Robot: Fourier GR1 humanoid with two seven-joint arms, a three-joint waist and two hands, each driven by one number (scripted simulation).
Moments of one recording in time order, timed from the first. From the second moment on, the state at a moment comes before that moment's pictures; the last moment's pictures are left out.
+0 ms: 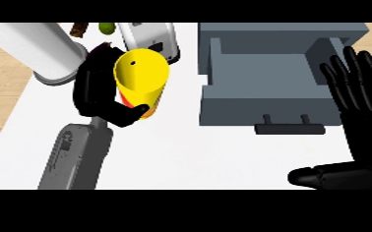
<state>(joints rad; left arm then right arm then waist) -0.41 0.03 0.02 -1.40 0.29 -0.05 -0.35 -0.08 -0.11 -0.09 -2.07 -0.18 0.15 0.17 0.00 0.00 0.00</state>
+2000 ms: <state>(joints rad) -1.22 0.00 -0.28 -0.59 0.47 0.39 -0.33 -0.11 -0.11 -0.09 -2.03 -0.17 0.16 0.14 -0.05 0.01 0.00</state>
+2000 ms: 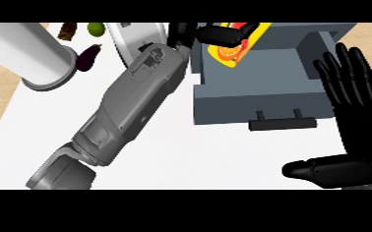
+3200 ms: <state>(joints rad) -1.32 0.00 -0.59 -0.40 0.65 0.48 -0.35 -0.16 -0.09 -0.07 -2.00 -0.21 0.19 0.12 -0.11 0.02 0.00</state>
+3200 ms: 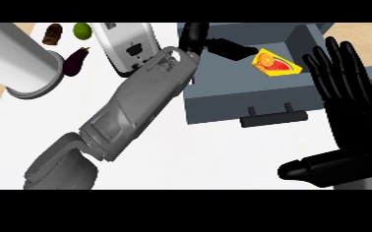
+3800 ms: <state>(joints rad) -1.29 0.01 -0.50 -0.52 0.78 0.40 -0.47 -0.14 -0.14 -0.14 -2.03 -0.36 0.24 0.17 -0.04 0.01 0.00</state>
